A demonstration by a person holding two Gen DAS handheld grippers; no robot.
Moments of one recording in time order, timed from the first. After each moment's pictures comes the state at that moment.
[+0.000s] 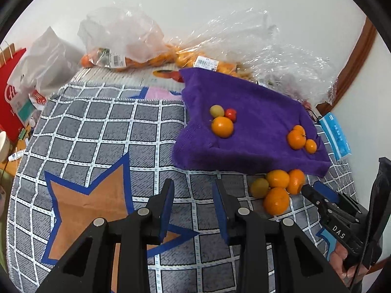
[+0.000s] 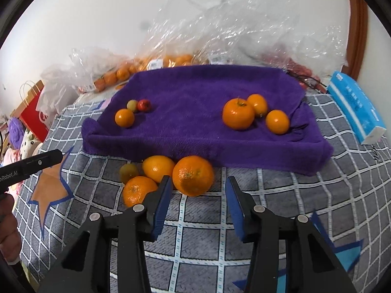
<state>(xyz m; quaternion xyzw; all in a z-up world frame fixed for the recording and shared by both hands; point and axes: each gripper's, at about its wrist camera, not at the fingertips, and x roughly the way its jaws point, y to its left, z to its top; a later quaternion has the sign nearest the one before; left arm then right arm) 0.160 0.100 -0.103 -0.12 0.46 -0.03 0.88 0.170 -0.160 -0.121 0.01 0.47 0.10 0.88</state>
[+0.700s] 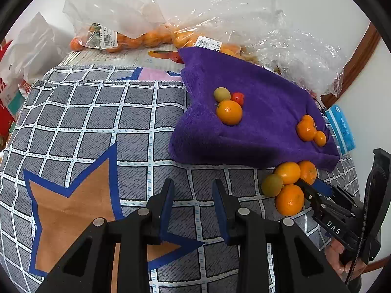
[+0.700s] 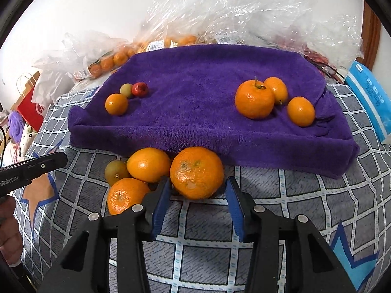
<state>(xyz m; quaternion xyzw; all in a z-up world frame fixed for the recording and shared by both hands) 0.179 0.098 -0.131 -0.12 0.49 -0.04 0.86 0.194 -0.150 -0.152 0.00 0.49 0.11 0.86</state>
